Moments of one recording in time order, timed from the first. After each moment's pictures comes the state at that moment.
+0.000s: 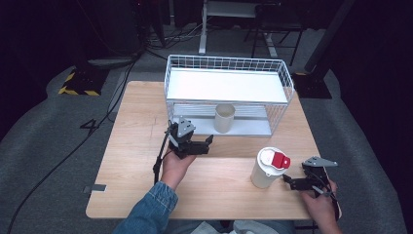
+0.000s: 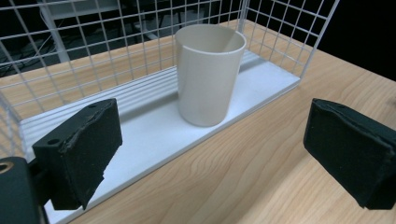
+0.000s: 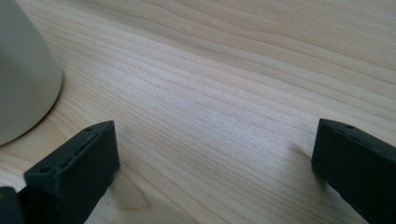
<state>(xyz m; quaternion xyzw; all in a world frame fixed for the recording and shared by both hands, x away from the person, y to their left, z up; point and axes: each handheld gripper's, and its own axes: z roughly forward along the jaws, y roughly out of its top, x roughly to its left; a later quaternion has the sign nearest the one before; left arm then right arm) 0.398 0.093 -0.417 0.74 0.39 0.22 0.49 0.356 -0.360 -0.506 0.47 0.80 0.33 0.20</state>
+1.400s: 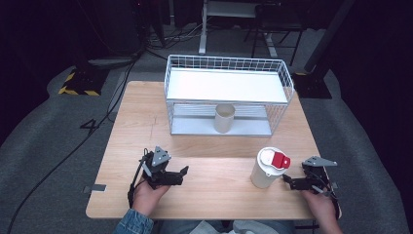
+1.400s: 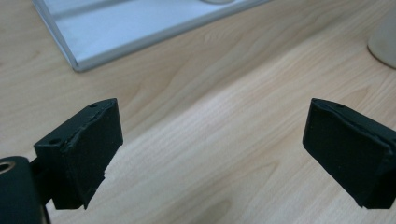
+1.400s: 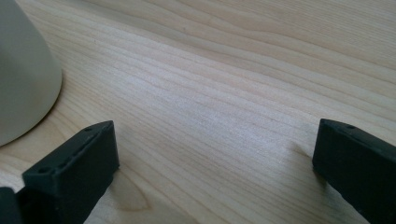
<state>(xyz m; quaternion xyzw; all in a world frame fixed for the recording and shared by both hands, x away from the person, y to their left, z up) 0.332 0.155 -0.467 0.79 0.42 0.17 0.42 0.357 -0.359 -0.506 0.47 0.80 0.33 0.20</state>
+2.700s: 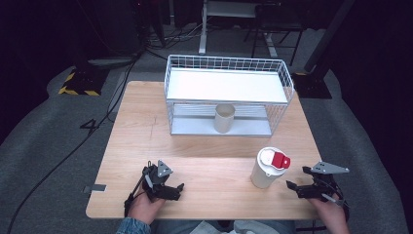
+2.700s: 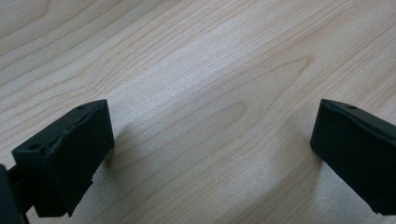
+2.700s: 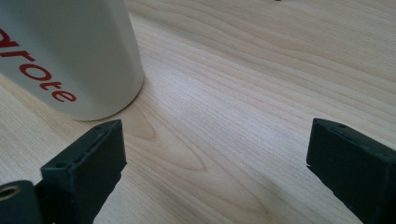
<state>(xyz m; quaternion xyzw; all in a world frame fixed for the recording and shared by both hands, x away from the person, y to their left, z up) 0.319 0.158 -0.506 0.83 0.42 0.15 0.32 0.328 -0.366 -0.484 0.42 0.81 0.38 0.17</state>
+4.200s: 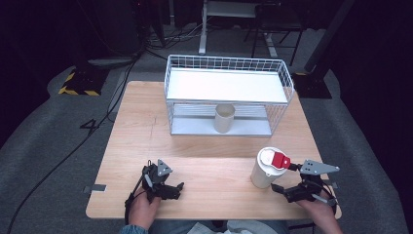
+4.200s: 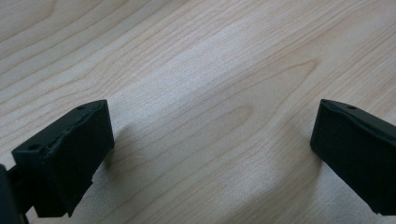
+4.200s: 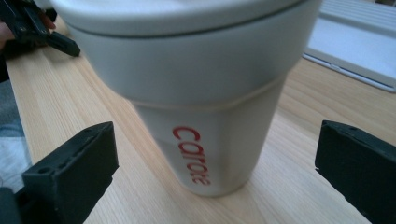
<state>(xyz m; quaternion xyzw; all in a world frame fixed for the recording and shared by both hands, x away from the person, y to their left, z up) 0.321 0.158 -0.506 0.83 0.43 0.15 0.32 0.325 -0.316 -0.461 0.30 0.81 0.48 0.12</state>
